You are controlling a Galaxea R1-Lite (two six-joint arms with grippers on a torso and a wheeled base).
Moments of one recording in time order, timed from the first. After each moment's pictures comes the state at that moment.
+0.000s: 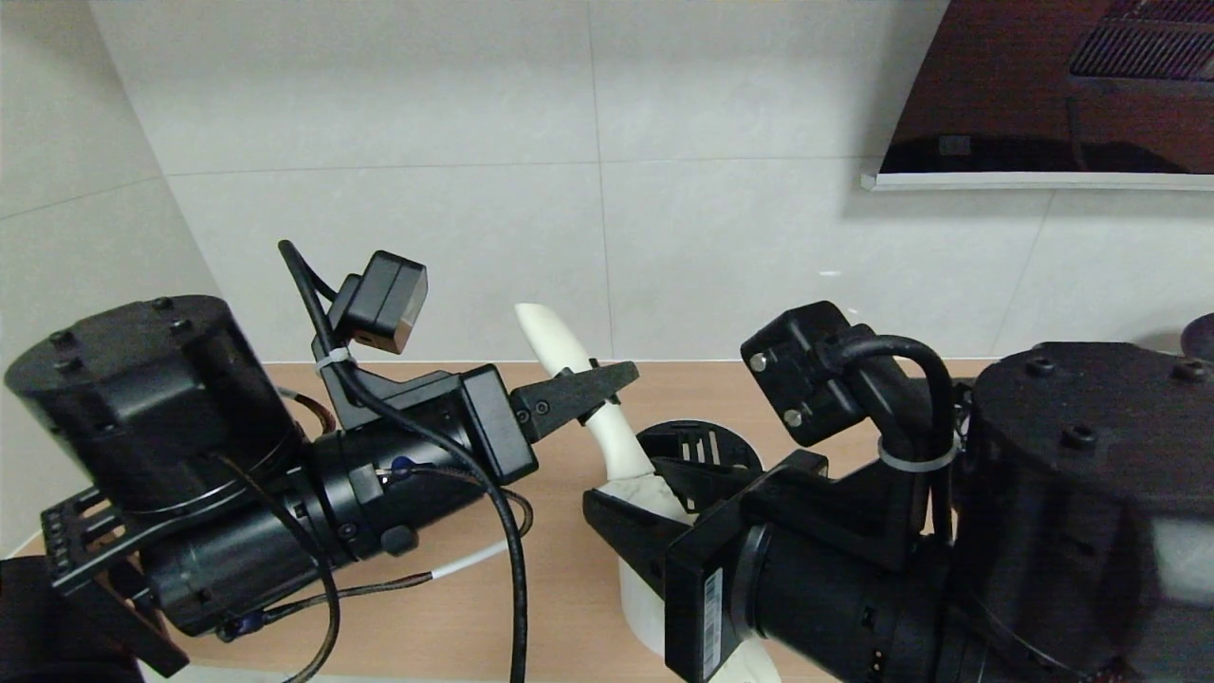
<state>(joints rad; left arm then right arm) -0.66 1.54 -0.60 -0.99 -0.30 -0.78 1.15 1.61 -0.88 -0.60 -0.31 0.27</state>
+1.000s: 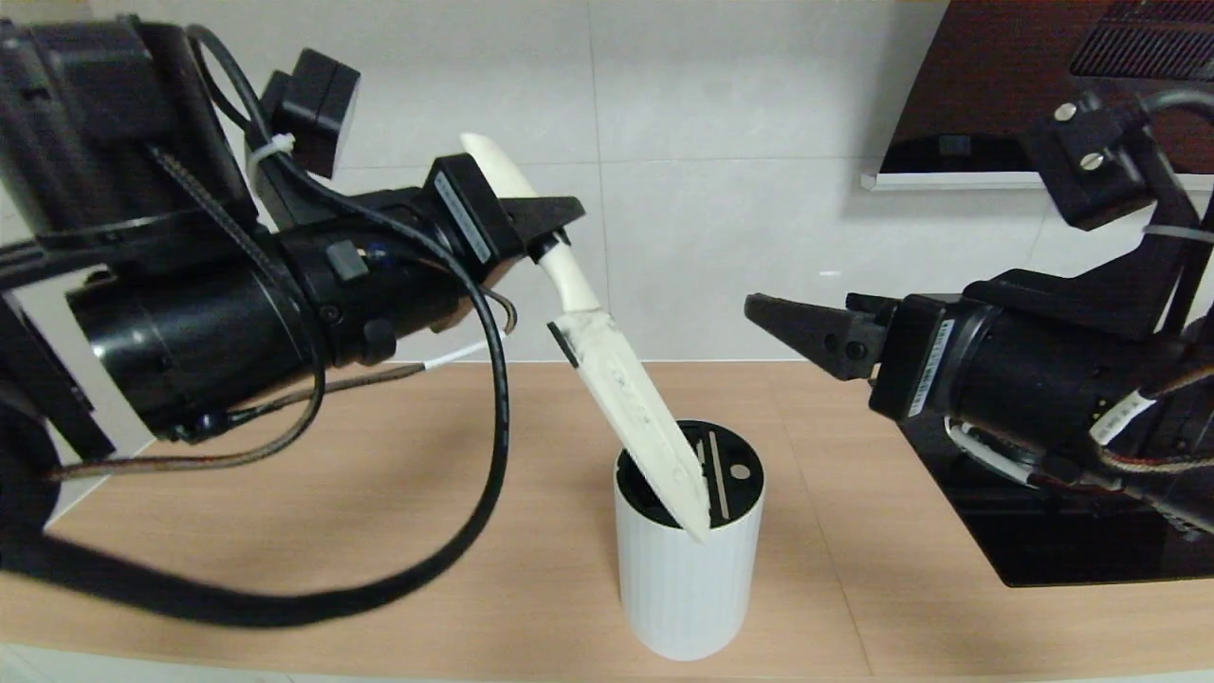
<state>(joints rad) -0.61 1.52 -1.07 -0.48 -0.04 -0.67 0.86 1.41 -0.91 -0.50 -0.26 0.24</state>
